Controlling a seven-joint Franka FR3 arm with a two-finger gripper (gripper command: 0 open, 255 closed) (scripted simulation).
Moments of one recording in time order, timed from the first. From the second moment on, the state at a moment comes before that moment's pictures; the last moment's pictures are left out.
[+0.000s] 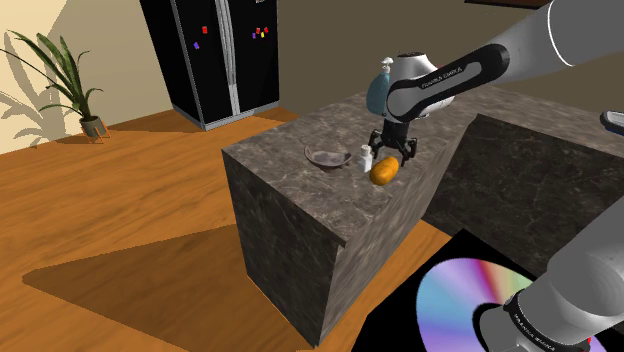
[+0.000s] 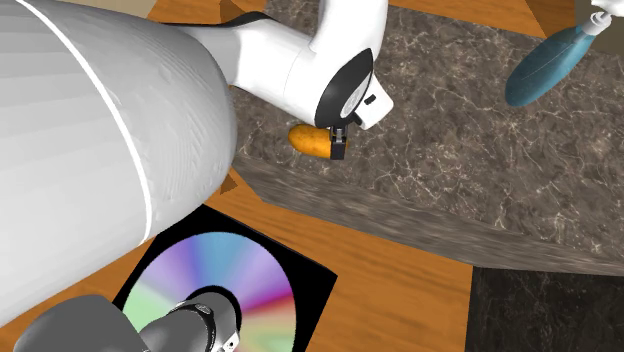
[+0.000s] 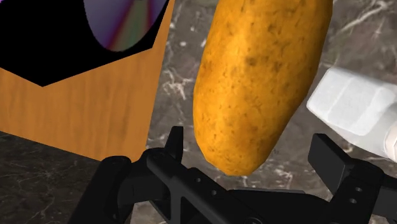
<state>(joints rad) -0.33 0.09 0.16 -2.18 -0.10 2.22 1.07</state>
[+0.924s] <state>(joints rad) -0.32 0.09 0.17 -2.19 -0.10 2.21 1.07</state>
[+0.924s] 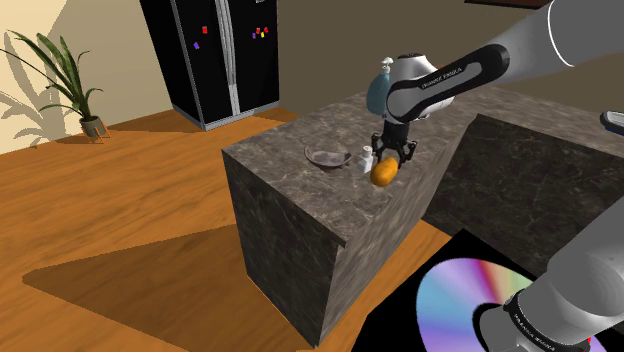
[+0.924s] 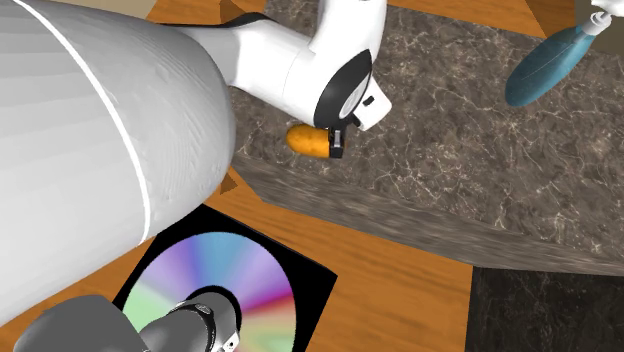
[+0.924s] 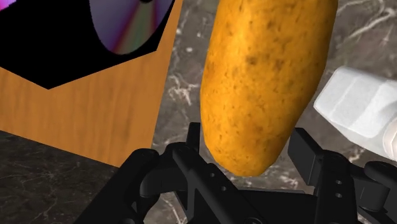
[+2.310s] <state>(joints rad) -0.32 -0.03 0.17 -2.03 -0.06 1.94 1.04</state>
